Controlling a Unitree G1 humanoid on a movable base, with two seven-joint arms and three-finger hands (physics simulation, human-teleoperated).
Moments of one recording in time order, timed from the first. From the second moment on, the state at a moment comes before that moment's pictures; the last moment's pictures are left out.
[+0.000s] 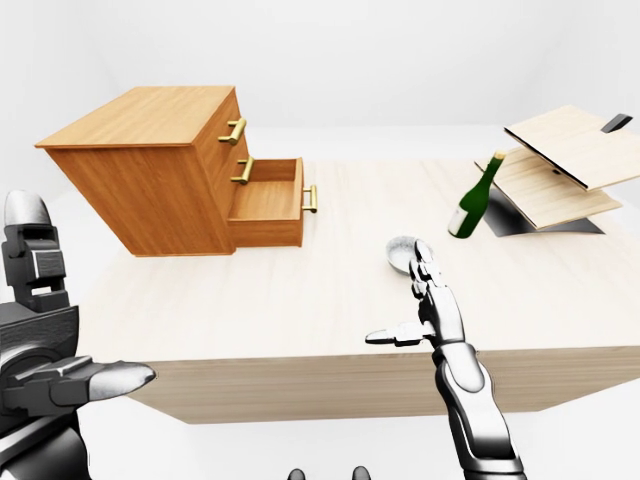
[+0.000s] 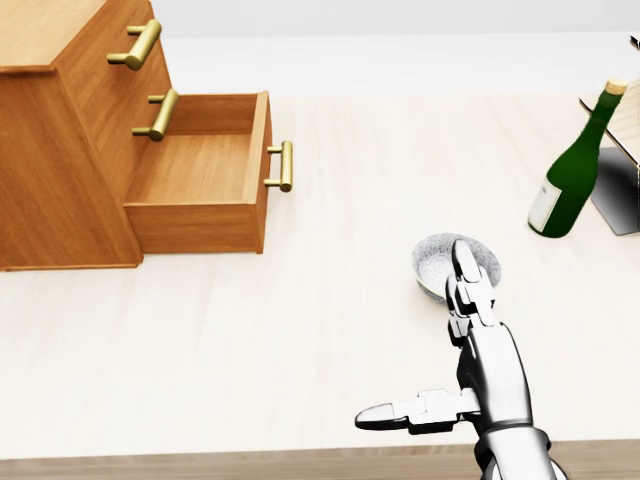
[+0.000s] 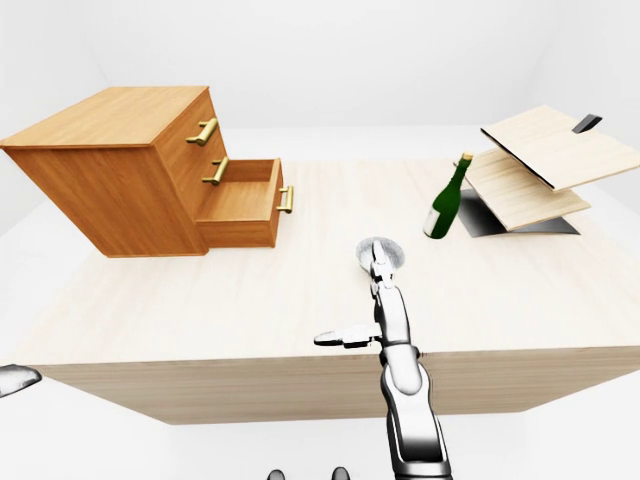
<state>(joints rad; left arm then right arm) 0.16 0.09 0.60 -0.85 -0.72 0.09 -0.18 0.06 -0.02 0.00 -0.19 -0.08 0.09 0.06</state>
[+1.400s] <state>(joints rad) 0.17 0.07 0.58 -0.85 -0.68 0.09 -0.19 0.07 -0.01 -0.03 -0.22 0.00 0.09 0.06</state>
